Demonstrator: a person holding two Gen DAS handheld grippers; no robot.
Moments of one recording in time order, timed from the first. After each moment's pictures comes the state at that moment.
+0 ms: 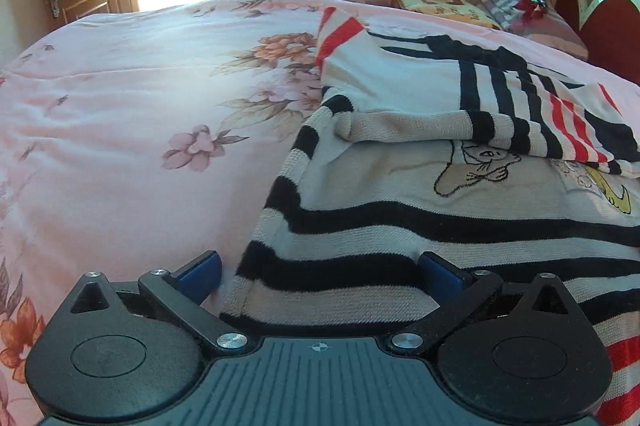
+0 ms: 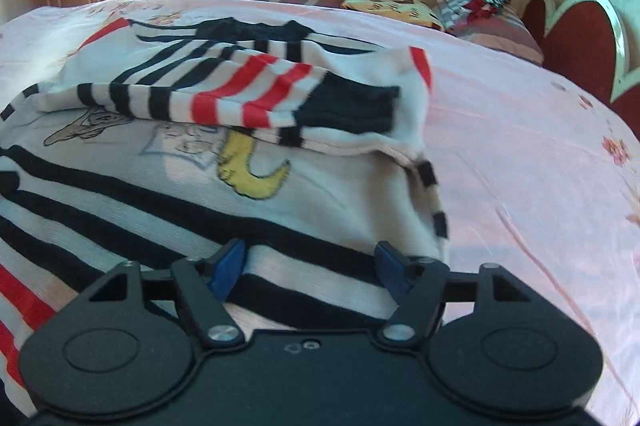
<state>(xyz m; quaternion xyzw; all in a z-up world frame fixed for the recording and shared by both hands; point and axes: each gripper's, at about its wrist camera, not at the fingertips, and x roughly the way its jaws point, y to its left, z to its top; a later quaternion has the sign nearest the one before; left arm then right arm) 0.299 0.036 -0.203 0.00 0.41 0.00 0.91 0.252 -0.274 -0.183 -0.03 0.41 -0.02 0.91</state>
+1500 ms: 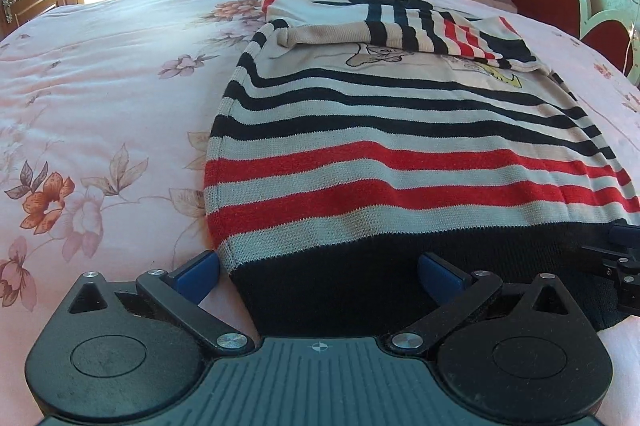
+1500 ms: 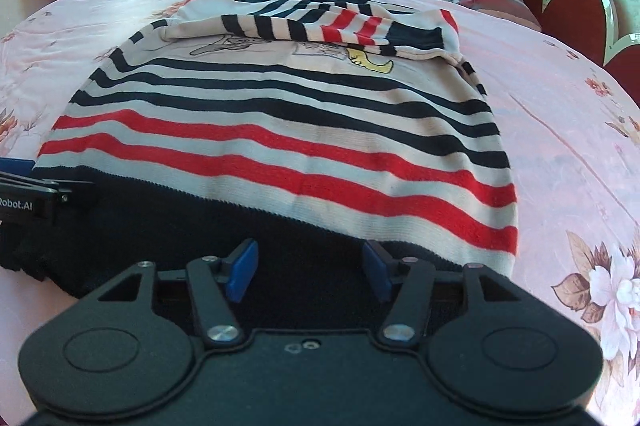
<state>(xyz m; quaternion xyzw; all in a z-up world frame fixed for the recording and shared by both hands) 0.170 0.050 -0.201 0.02 0.43 -0.10 0.90 0.099 -0.164 -0.174 -0.02 0.43 -0.02 0.90</state>
